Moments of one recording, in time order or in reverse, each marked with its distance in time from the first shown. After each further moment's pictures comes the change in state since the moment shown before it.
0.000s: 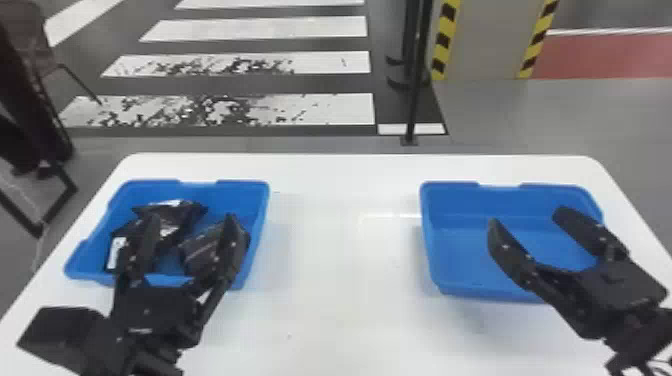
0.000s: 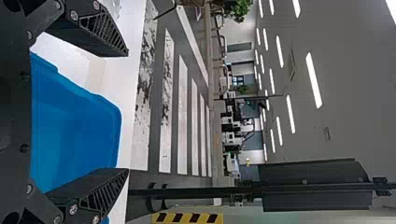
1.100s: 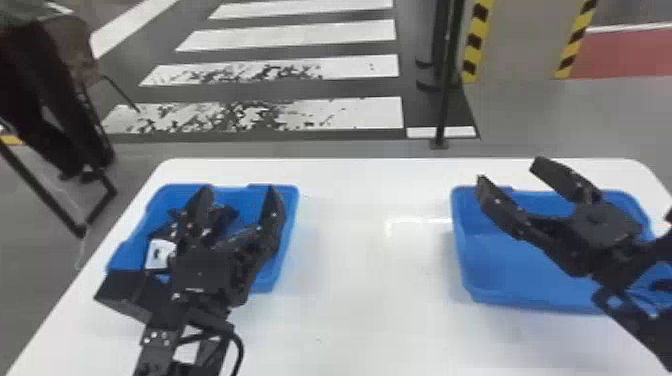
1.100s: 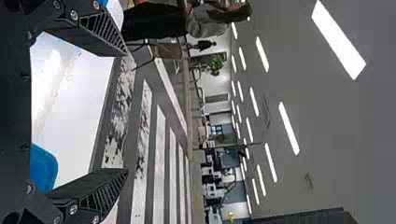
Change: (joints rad) left arm -0.194 0.029 -0.023 0.192 0.098 -0.114 -0.071; right arm -0.313 -0.053 0.111 0.253 -0.104 -0.060 0.139
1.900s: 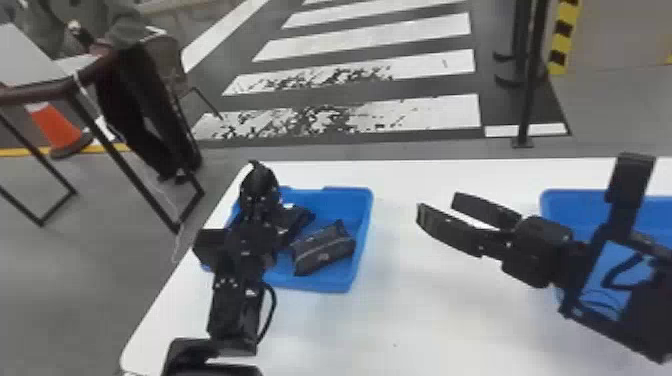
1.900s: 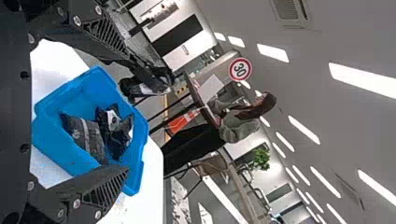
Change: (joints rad) left arm -0.257 0.006 0.218 0.355 -0.182 -0.058 0.052; right arm -0.318 -0.077 0.402 0.192 -0.492 0.210 0.034
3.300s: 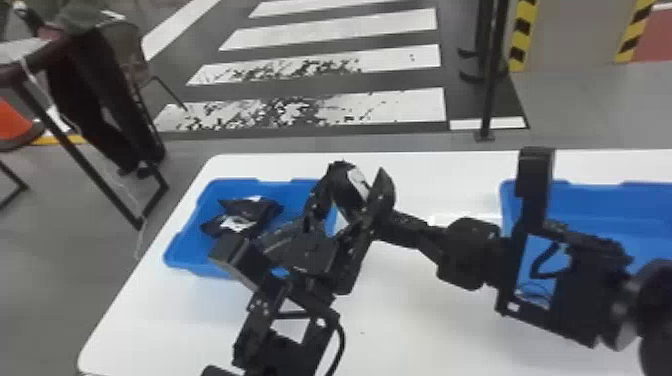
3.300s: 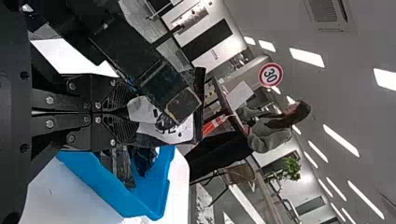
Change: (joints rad) left arm 0.193 0.035 -0.396 -0.382 0.394 0.175 -0.125; right arm -0.031 -0.007 0.065 -0.089 0.012 0.157 -0.070
